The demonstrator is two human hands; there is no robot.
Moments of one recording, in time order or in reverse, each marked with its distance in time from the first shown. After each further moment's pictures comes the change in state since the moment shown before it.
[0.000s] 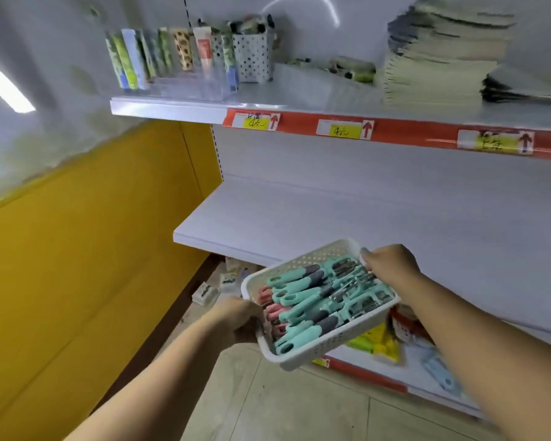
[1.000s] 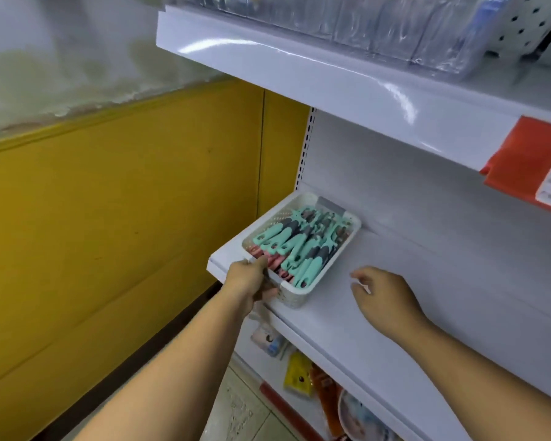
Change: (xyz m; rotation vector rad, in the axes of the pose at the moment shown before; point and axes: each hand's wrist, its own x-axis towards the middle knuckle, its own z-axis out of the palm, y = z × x) left_hand 0.312 0.126 -0.163 -0.553 0.334 0.071; right_hand 0.202 -0.213 0.208 -0.228 -0.261 -0.515
